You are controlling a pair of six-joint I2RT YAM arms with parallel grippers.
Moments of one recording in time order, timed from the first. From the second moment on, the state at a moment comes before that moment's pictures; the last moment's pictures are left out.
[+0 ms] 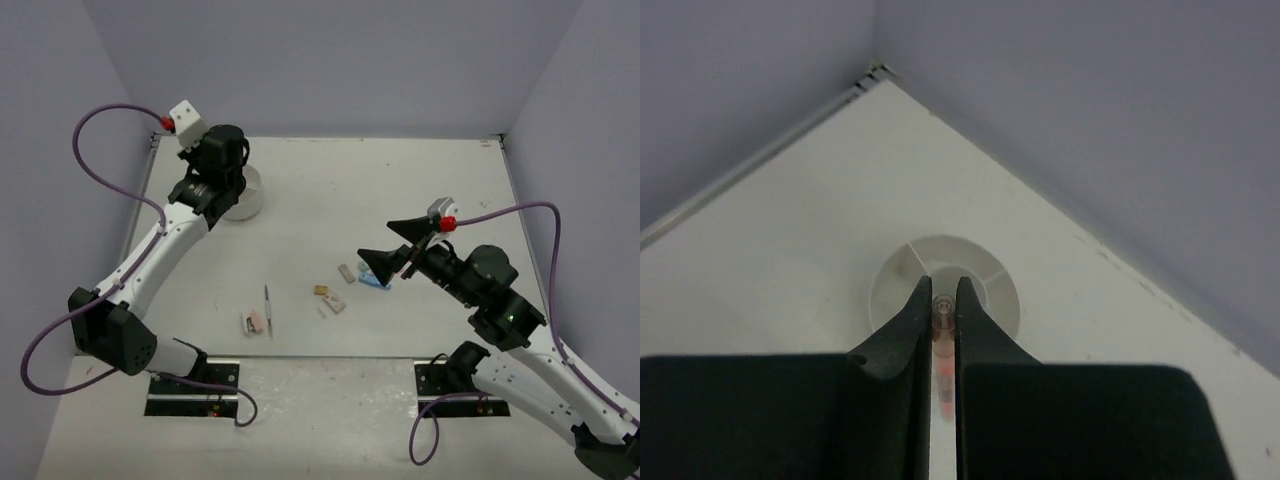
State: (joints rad) left arm -0.45 1.40 1.35 -0.35 -0.96 -0.61; right arm 0.75 0.63 0.76 -0.09 -0.09 0.21
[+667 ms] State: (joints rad) left arm -0.27 1.68 1.23 0.30 -0.84 -0.35; right arm 0.75 0.70 0.72 -0.11 -0.13 0.22
